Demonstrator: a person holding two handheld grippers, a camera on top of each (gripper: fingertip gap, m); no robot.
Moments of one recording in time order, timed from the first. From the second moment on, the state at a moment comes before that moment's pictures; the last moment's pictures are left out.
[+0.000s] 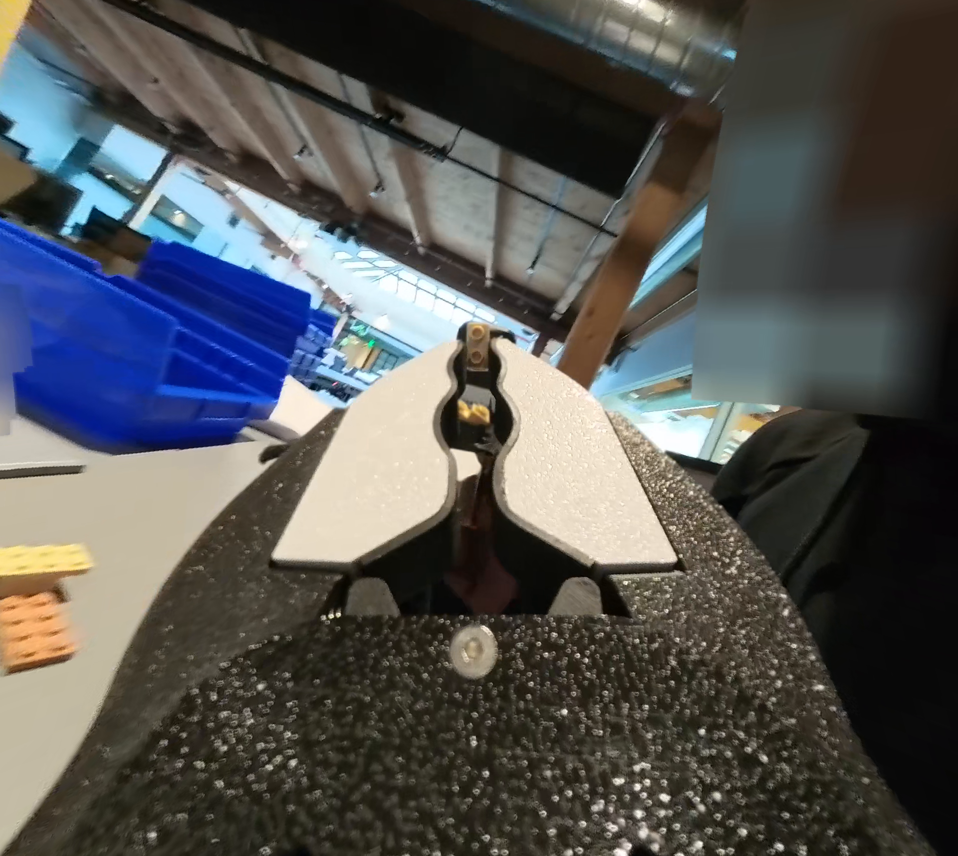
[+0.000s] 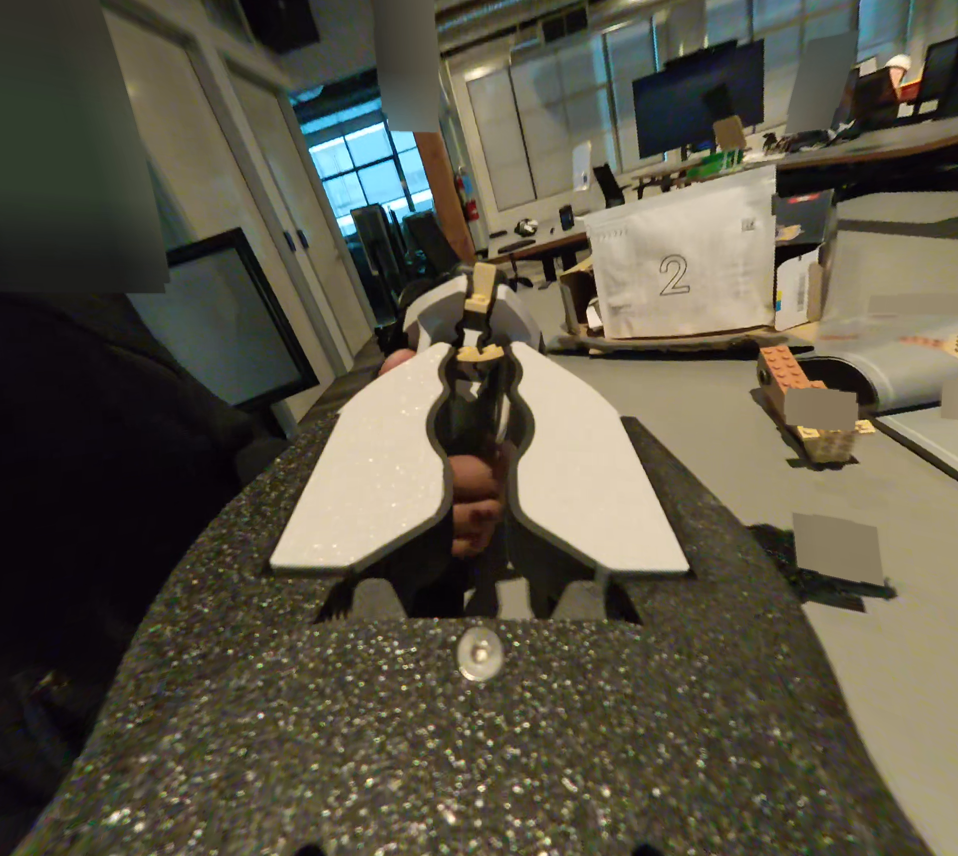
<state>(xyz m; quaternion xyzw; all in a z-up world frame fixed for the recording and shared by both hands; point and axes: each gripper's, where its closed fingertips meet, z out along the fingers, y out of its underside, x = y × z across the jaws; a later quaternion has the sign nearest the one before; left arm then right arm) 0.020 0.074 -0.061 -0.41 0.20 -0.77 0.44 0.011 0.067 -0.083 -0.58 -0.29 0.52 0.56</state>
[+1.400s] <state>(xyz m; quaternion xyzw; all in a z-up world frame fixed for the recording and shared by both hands) 0.059 0.041 -0.015 -0.42 0.34 -0.68 0.50 0.046 0.038 -0.019 -0.44 -0.20 0.60 0.64</state>
